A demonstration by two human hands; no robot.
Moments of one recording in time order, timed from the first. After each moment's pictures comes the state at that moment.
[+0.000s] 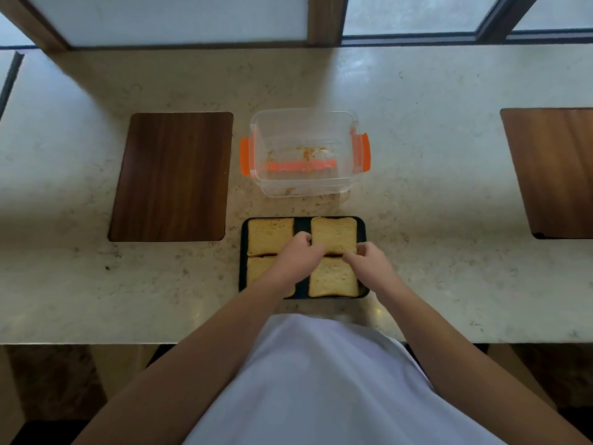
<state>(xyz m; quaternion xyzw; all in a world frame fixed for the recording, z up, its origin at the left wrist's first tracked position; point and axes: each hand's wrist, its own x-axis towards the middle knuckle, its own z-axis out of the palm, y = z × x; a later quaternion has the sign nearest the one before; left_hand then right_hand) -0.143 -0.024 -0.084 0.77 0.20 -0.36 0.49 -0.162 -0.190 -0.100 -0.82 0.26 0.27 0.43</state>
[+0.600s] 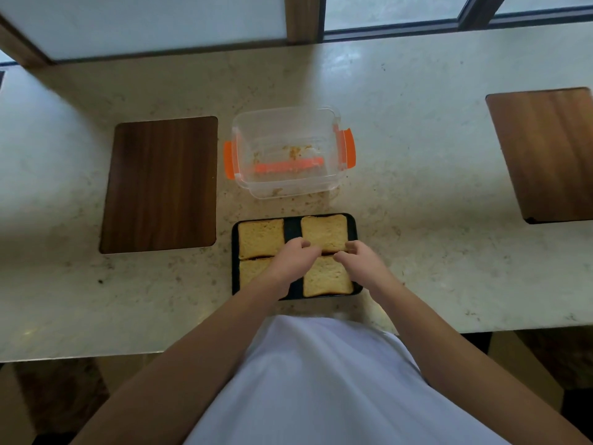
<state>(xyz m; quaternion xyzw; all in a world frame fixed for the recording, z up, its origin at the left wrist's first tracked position) -0.142 -0.041 -0.089 0.77 0.21 -0.39 0.46 -0.165 -0.197 -0.105 -0.79 0.26 0.29 0.47</state>
